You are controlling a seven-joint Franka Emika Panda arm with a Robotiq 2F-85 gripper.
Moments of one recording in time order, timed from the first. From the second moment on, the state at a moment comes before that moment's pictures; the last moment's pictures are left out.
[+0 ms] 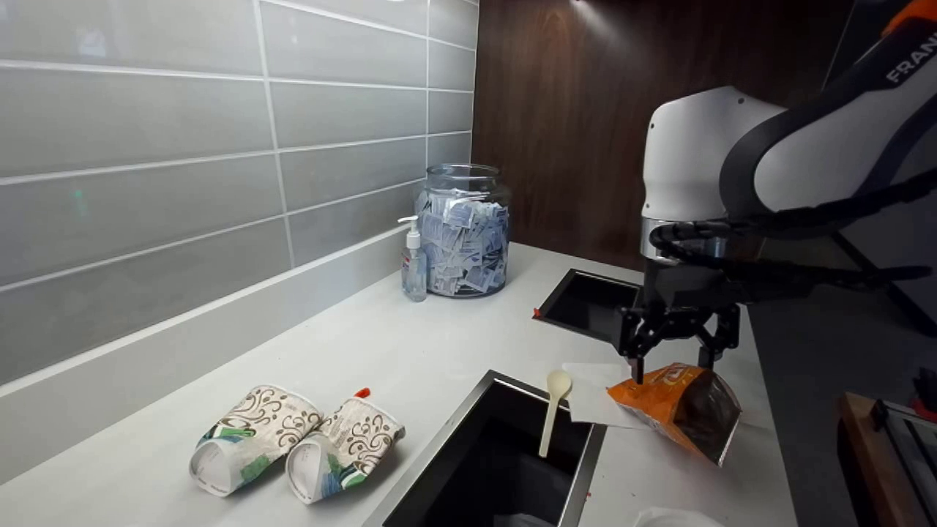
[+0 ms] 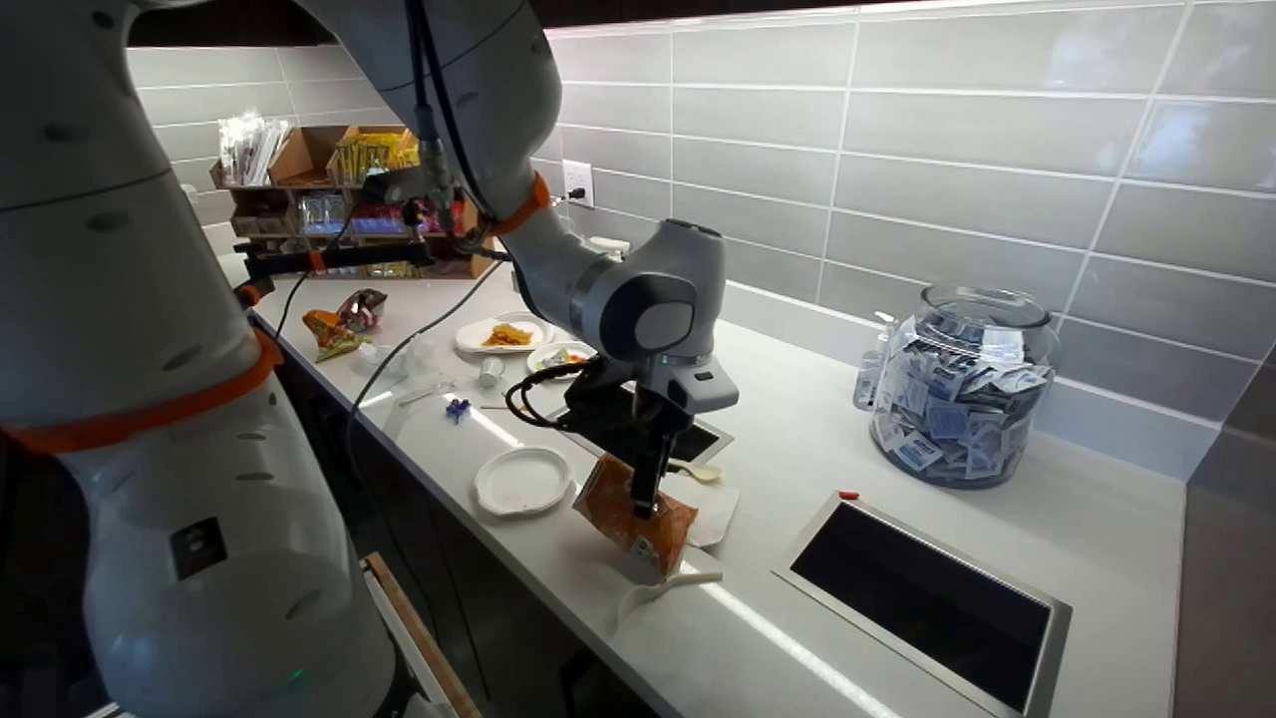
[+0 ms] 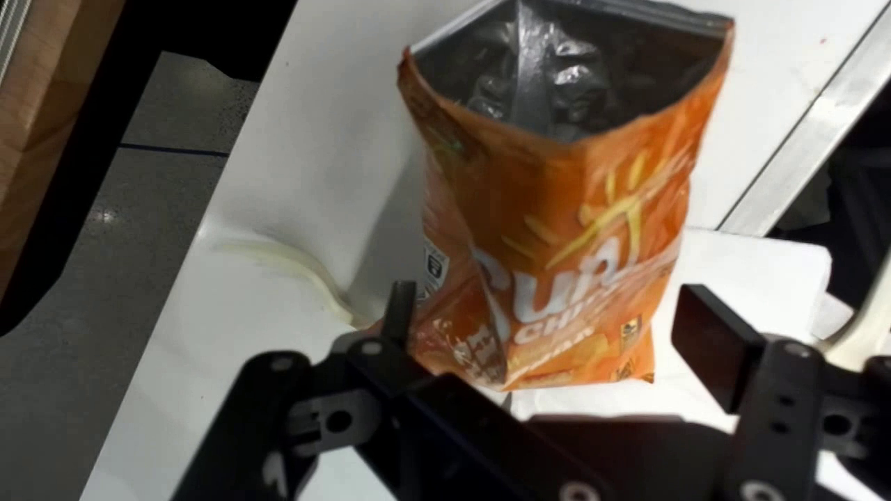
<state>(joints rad) -0.06 -0.06 0.08 -2.67 0.05 2.45 0.96</state>
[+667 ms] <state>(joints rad) -0.06 -0.04 0.06 -2.65 0.05 2.45 0.97</state>
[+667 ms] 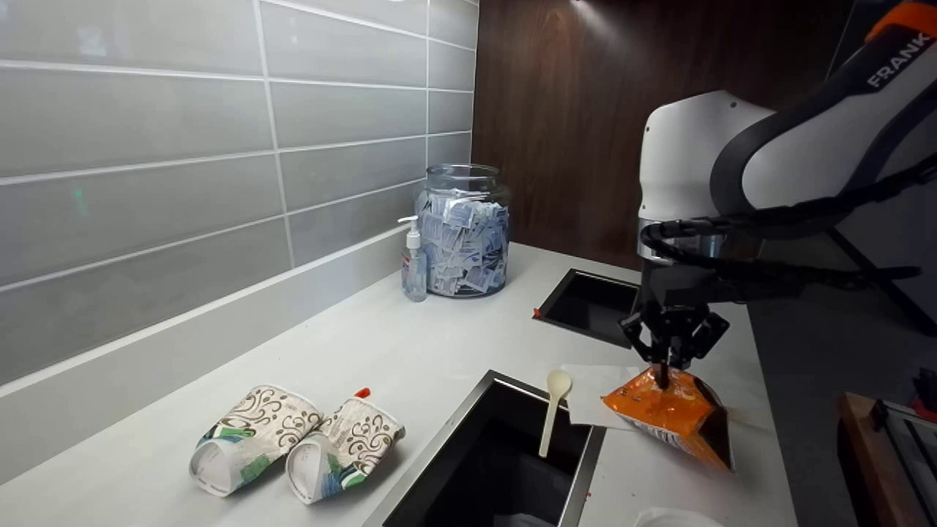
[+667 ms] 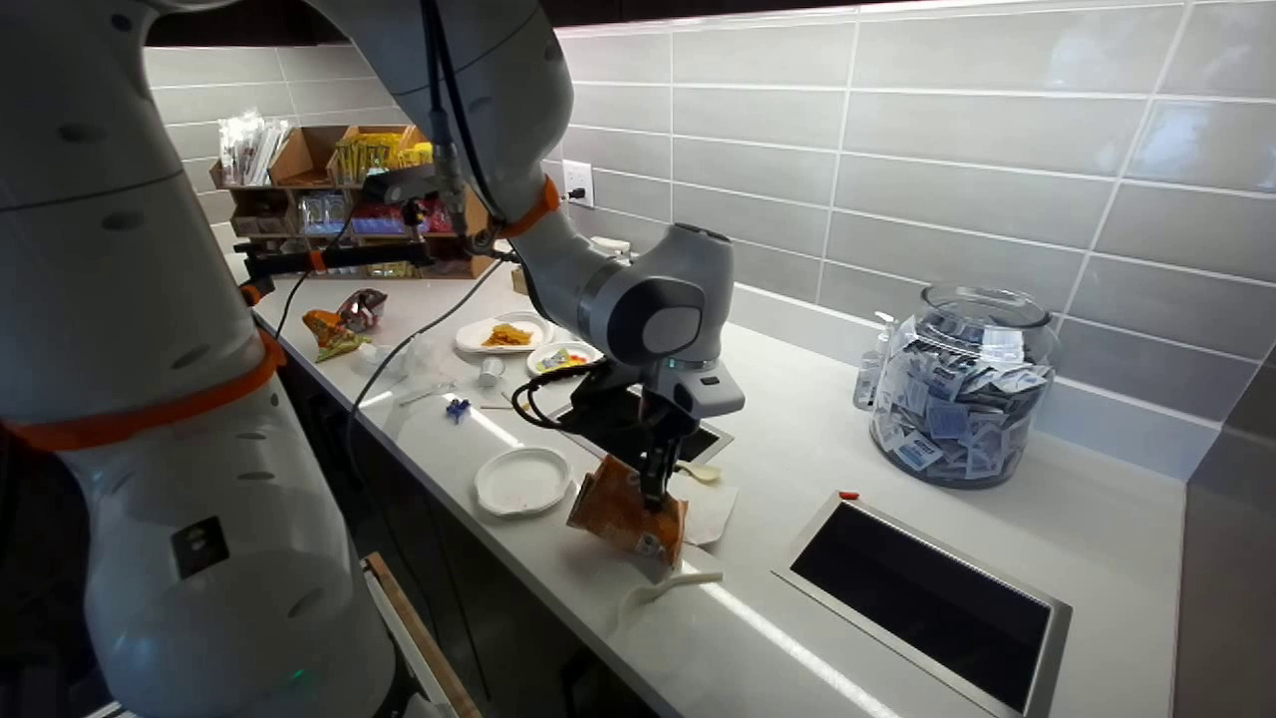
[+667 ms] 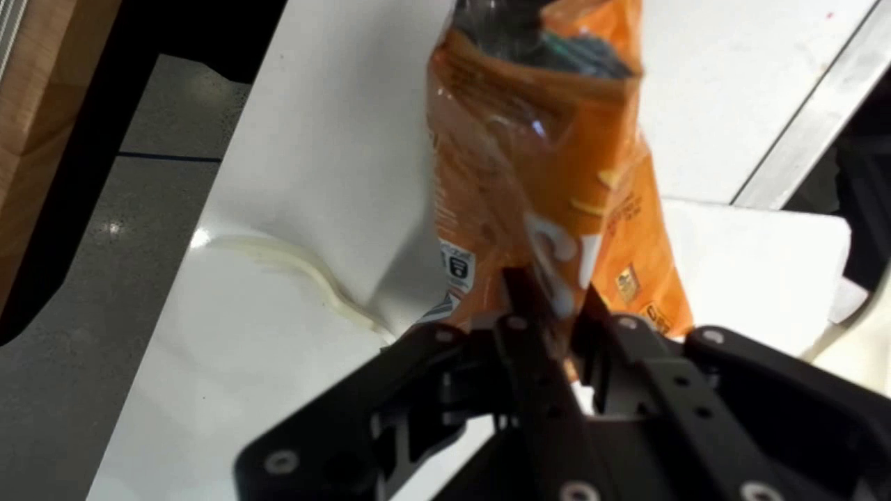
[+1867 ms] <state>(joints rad) 0.07 -0.24 0.05 -2.65 0.39 2.47 0.53</state>
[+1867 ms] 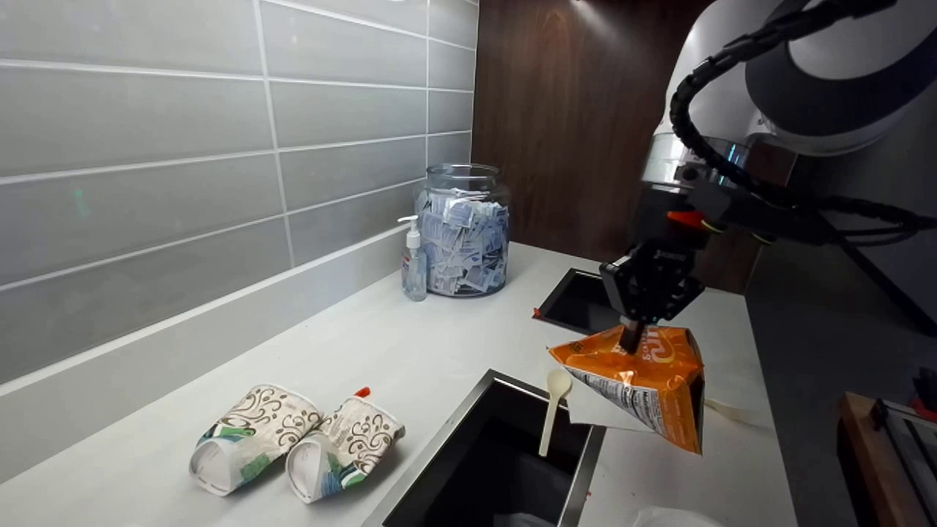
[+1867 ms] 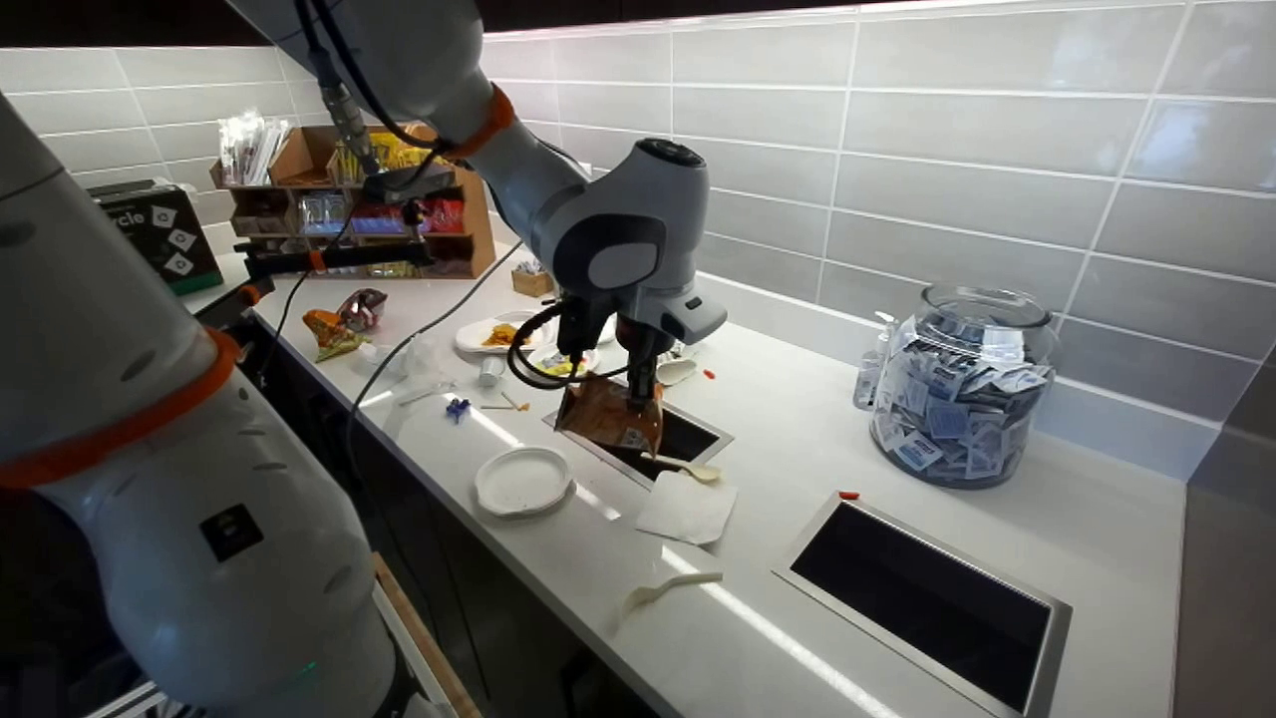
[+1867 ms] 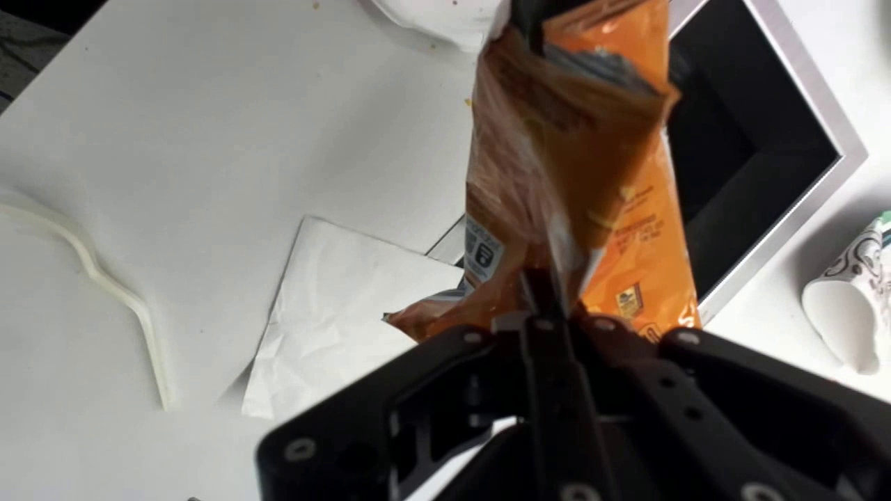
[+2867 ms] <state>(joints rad) 0.15 -0.28 0.16 -2.75 0.29 2.84 0.34</state>
